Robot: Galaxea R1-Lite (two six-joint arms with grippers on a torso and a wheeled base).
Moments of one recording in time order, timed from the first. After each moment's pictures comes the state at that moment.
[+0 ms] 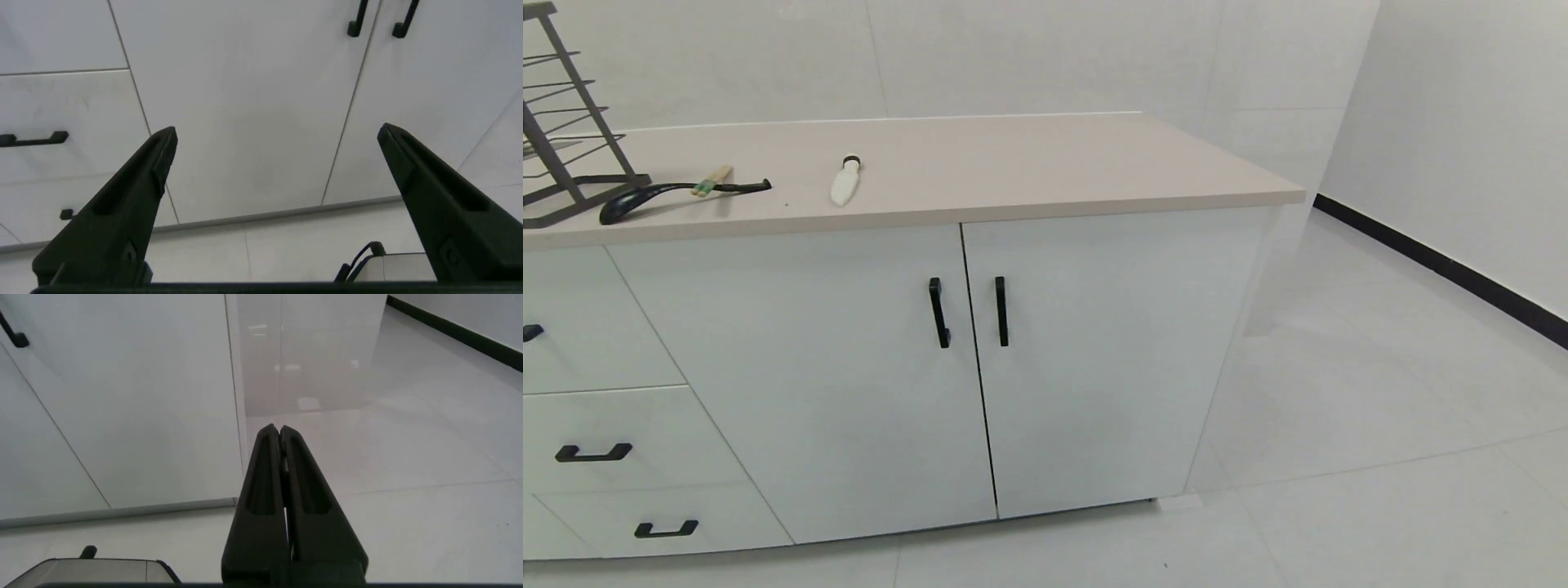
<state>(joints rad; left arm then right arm) 0.00 0.00 0.00 0.00 -0.06 -0.01 0.00 0.02 0.00 0.01 0.04 0.02</state>
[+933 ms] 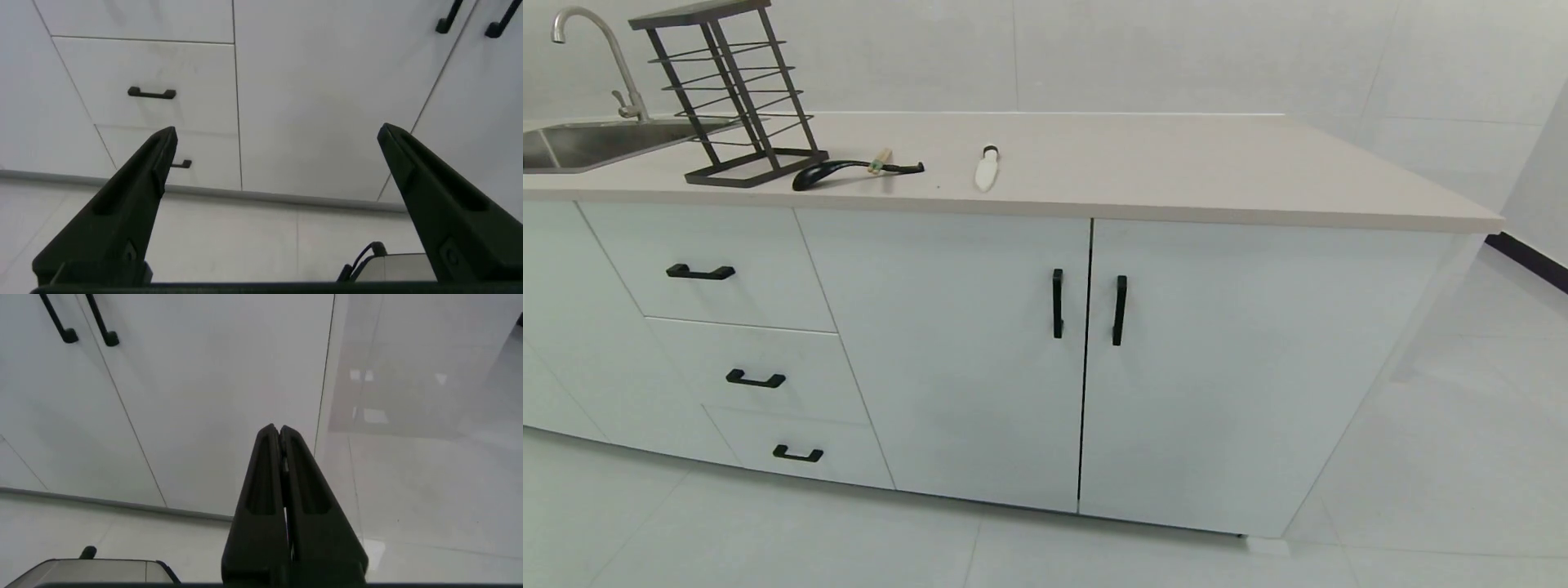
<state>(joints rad) 0.00 0.00 0.00 0.00 -0.06 -0.01 0.00 0.02 0.00 0.01 0.04 0.02</state>
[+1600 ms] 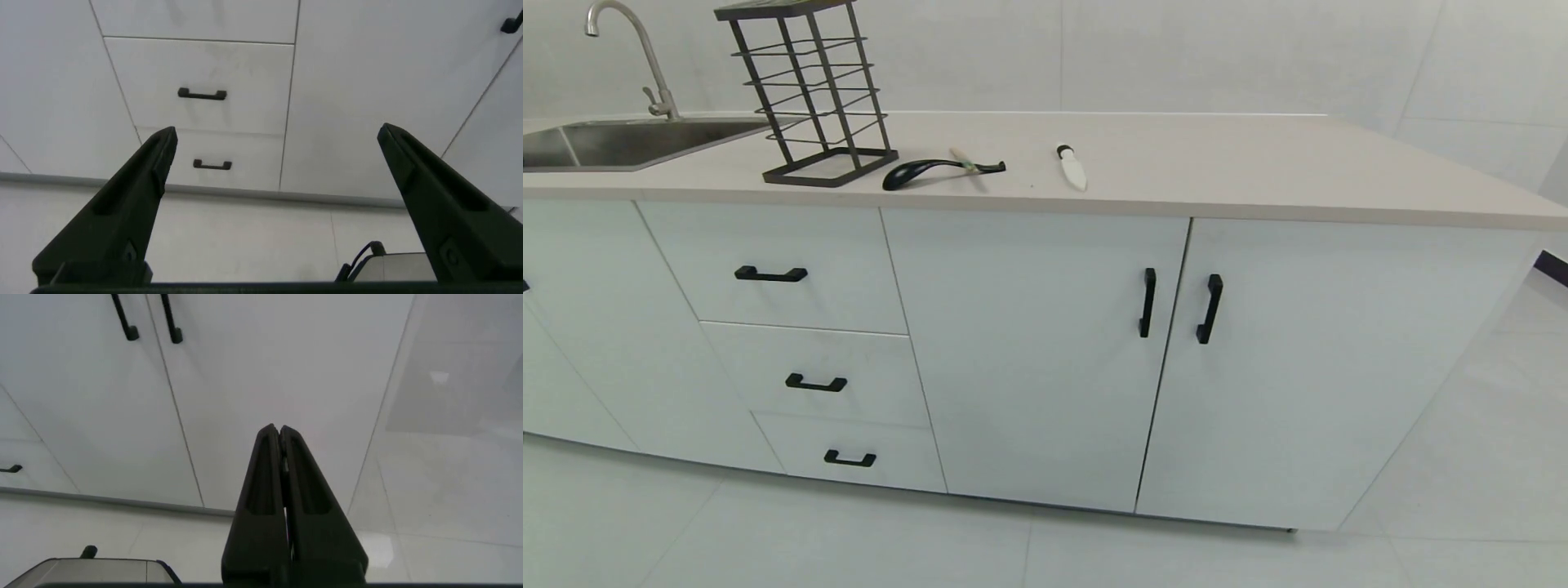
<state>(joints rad) 0.00 0.00 0.00 0.00 -0.06 -0.01 0.00 0.02 0.00 0.01 0.04 0.02</state>
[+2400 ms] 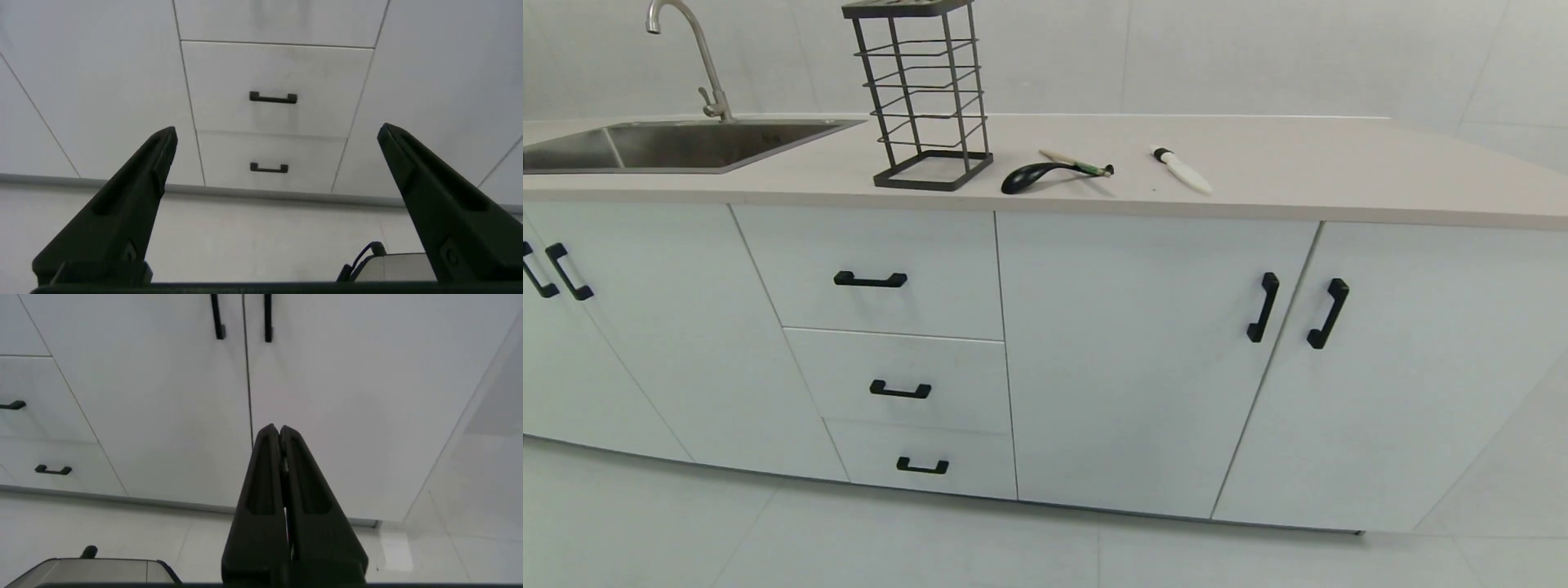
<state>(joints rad) 0.00 0.00 0.00 0.00 -0.06 -0.01 0.00 0.02 0.00 0.01 0.04 0.02</state>
